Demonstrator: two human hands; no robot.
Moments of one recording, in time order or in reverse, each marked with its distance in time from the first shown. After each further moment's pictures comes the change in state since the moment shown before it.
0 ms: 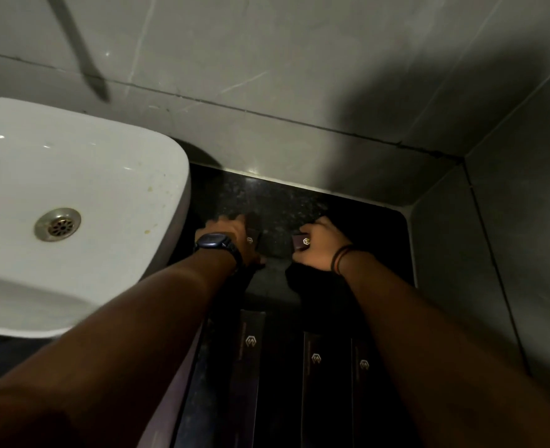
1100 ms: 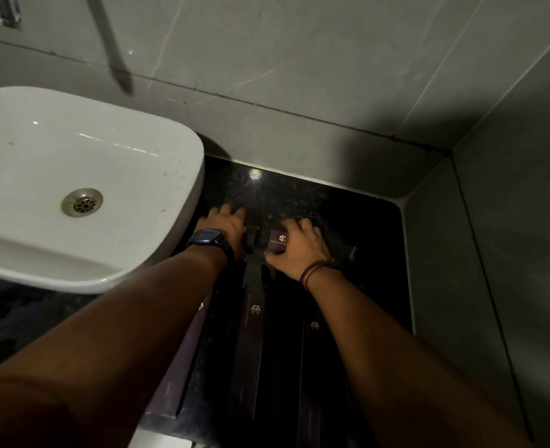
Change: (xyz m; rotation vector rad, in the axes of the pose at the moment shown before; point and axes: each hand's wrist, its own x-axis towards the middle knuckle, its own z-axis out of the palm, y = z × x) left_hand -0.045 -0.022 0.006 0.051 0.113 0.149; right_hand -0.054 -0.042 0.045 0.046 0.261 -0.042
